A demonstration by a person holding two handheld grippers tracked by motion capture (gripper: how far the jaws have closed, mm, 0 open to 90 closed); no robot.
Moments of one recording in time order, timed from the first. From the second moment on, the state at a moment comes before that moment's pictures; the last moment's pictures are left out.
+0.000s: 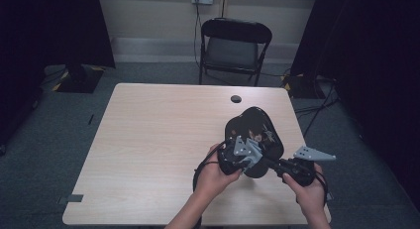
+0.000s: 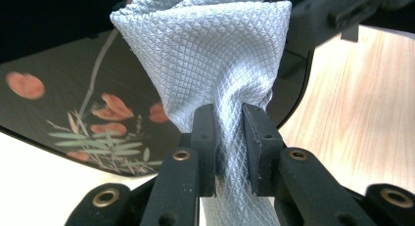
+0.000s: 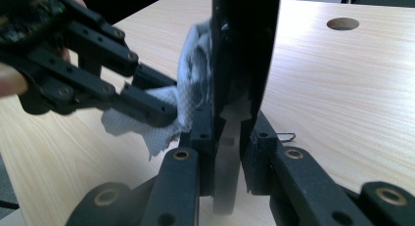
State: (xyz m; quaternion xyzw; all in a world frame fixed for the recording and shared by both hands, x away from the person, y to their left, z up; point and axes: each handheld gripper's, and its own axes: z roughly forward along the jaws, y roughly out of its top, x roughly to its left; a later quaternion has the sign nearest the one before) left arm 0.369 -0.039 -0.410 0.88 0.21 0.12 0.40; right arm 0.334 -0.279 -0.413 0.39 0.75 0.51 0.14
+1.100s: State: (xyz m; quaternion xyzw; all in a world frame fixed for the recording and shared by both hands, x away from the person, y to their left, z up) left arm 0.364 -0.038 -0.472 0.90 0.23 0.07 0.35; right arm 0.334 -0.278 -0.412 0.39 0.75 0.51 0.14
